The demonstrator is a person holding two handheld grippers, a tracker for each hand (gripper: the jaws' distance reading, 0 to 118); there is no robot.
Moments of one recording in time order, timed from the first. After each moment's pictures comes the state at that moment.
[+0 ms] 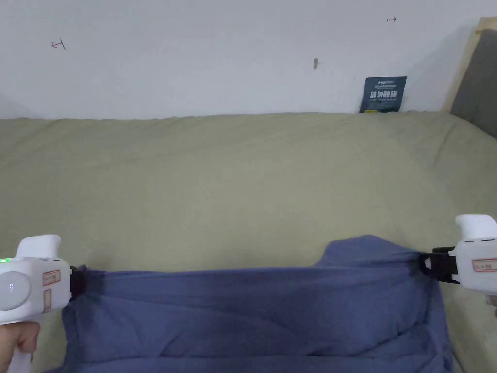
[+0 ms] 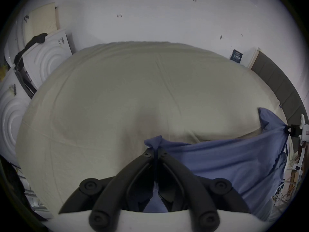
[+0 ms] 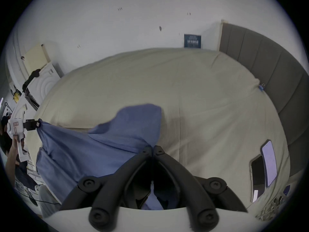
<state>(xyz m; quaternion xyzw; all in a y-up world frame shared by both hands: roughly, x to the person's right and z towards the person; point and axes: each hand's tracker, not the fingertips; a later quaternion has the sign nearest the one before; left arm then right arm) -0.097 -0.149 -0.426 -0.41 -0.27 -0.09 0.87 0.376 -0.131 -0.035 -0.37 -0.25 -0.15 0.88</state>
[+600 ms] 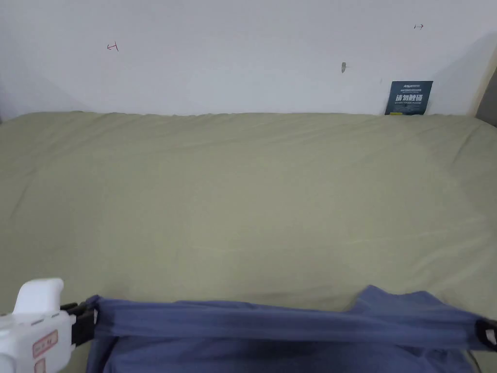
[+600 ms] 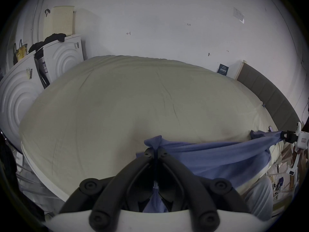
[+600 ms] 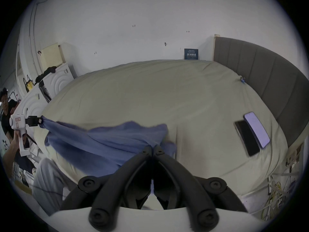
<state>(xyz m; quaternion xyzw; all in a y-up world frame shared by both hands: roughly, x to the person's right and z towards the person) -0.227 -0.156 -0.275 -0.36 -0.29 -0.06 0.88 0.262 -0.154 0.124 -0.34 -0.23 -0.14 0.90</state>
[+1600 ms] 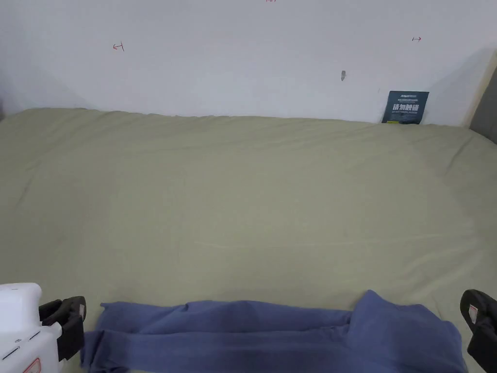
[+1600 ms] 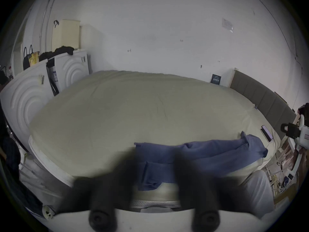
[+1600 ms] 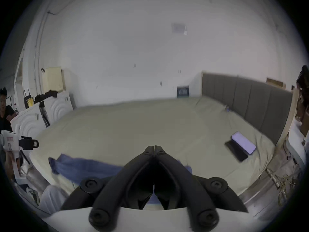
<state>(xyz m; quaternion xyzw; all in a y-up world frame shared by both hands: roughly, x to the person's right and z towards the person) -0.243 -0.096 -0.195 -0.27 -0.28 -0.04 0.92 0.122 -0.088 0.121 -0.12 -0.32 -0.07 0.94</state>
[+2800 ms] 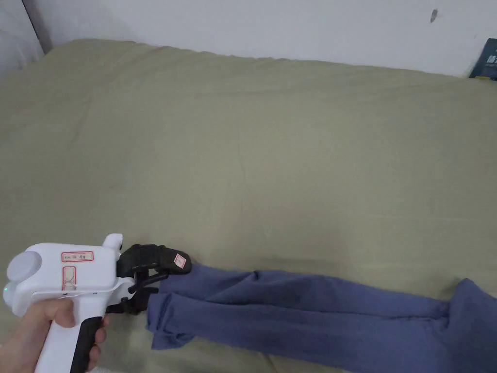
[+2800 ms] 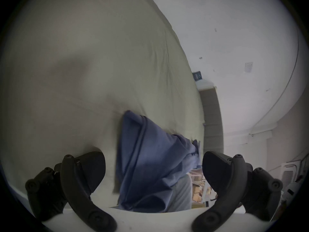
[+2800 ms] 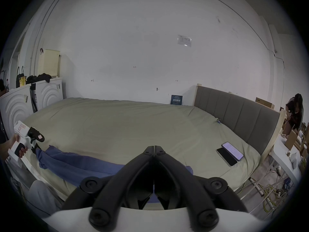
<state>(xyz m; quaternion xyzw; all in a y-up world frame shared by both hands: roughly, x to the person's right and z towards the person) -0.262 -0.238 -0.403 -0.61 -0.44 0.28 0.60 0.069 -0.101 0.071 -0.17 -0.37 0.00 0.91</state>
